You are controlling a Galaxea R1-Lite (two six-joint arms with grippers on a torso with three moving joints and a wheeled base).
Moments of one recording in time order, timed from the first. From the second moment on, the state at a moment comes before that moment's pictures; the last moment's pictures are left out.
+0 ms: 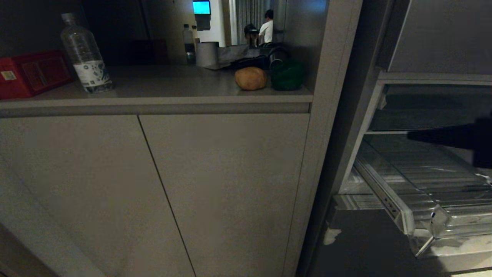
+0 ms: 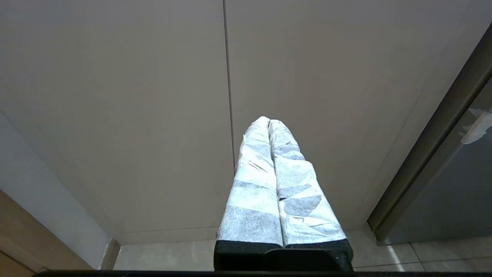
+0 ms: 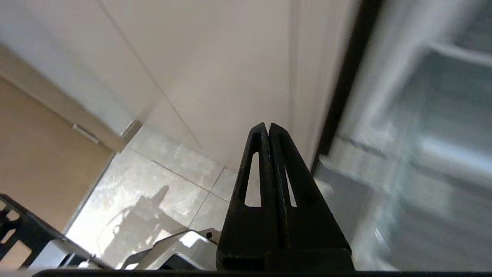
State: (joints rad) left arm -0.01 0.00 -0.01 0.03 0.00 0.00; right arm 0.30 1.24 -1.17 0.29 0.23 0.04
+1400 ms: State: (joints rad) left arm -0.01 0.00 -0.01 0.03 0.00 0.00; right arm 0.55 1.34 -0.91 -0.16 -0.03 0.05
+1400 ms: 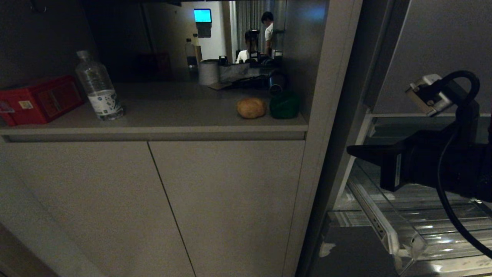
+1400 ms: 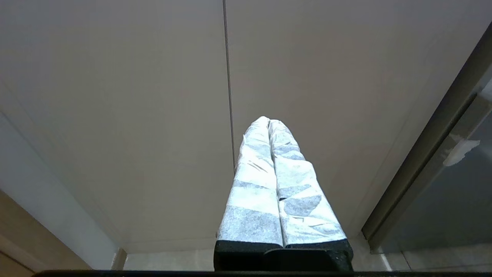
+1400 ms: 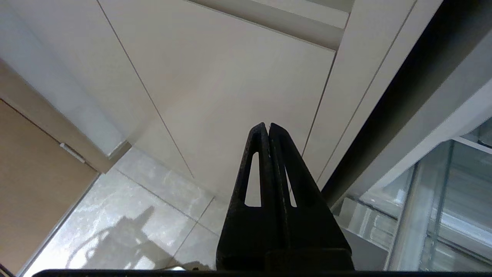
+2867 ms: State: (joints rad) left arm -0.01 0.00 -0.01 0.03 0.00 0.00; right arm 0.55 1.33 -0.69 -0.39 -0.21 0.09
